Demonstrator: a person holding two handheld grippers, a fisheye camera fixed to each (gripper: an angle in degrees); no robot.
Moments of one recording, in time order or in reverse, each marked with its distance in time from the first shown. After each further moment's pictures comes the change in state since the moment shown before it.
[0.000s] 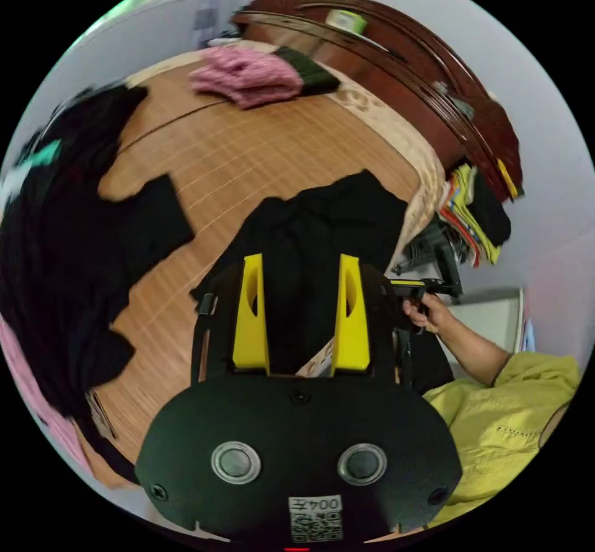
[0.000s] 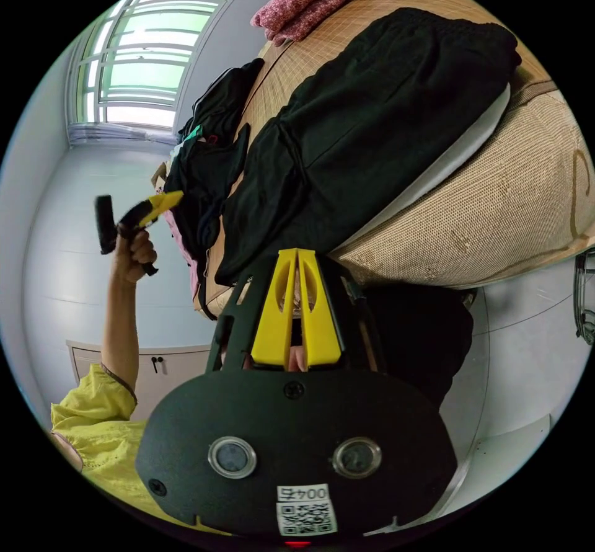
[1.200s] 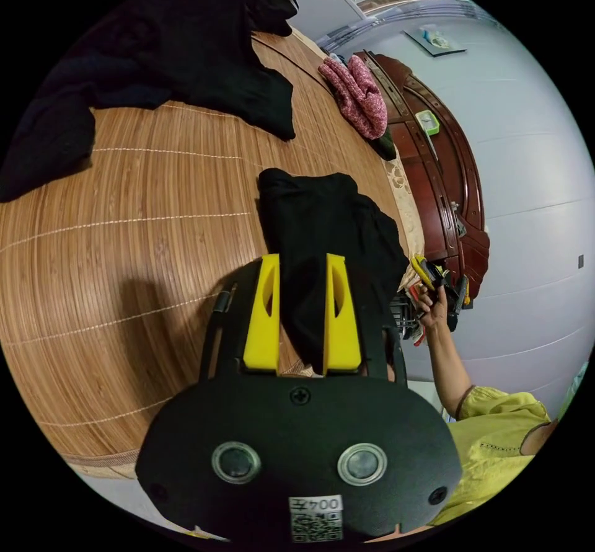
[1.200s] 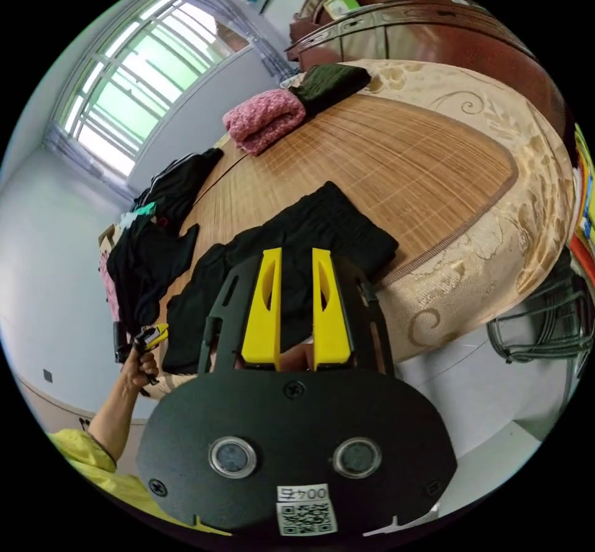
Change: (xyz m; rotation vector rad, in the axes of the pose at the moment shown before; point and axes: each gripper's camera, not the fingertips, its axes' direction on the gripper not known) left arm -0.041 0.132 0.088 0.193 0.361 -0.363; right arm -0.052 -0.072 -0.043 0.390 0.399 -0.050
